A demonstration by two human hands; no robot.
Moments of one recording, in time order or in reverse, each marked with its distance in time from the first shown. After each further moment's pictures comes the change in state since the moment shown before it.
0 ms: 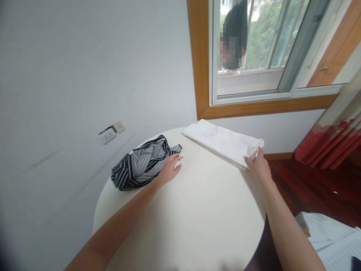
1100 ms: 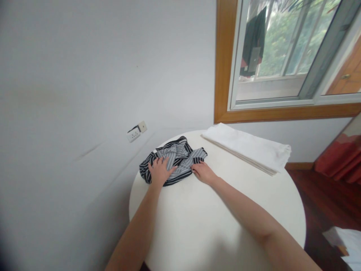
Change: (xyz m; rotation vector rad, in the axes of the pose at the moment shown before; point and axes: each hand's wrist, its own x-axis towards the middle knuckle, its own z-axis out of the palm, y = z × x) left_hand -0.082 -0.094 -0.080 0.462 0.135 -0.482; right_hand -0.156 -0.179 0.215 -0.109 -0.710 -1.098
